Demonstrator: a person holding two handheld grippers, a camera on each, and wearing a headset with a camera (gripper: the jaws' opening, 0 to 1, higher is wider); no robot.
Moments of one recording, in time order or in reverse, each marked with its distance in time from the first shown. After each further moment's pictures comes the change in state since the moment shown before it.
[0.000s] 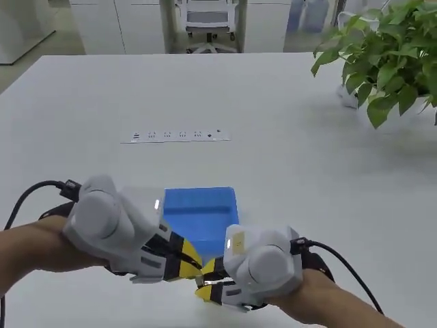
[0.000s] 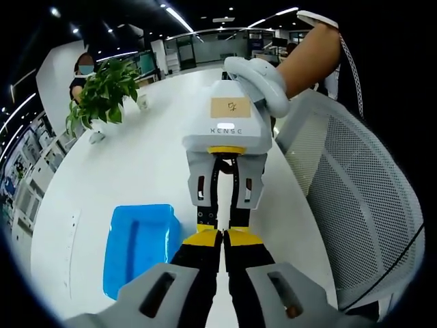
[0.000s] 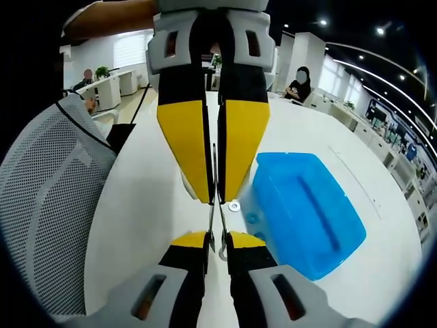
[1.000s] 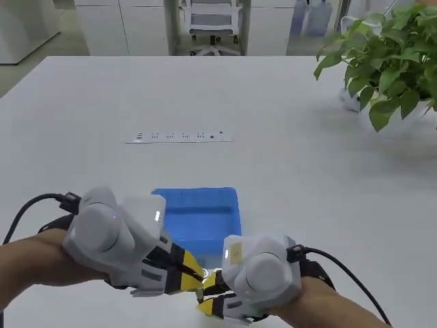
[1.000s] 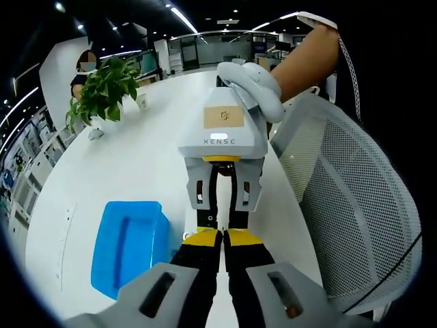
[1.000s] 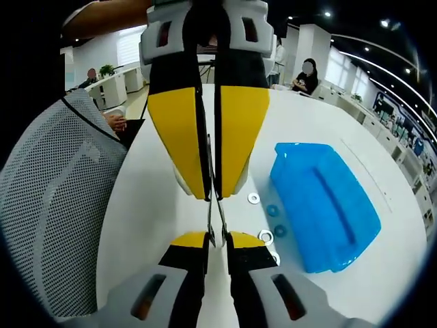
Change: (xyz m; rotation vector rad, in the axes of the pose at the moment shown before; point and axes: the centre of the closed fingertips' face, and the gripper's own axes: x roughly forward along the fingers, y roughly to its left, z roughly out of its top) left arm 0.001 -0.018 -0.001 -0.035 -0.014 -0.003; right arm 0.003 0.022 -0.007 0.026 0.029 0.061
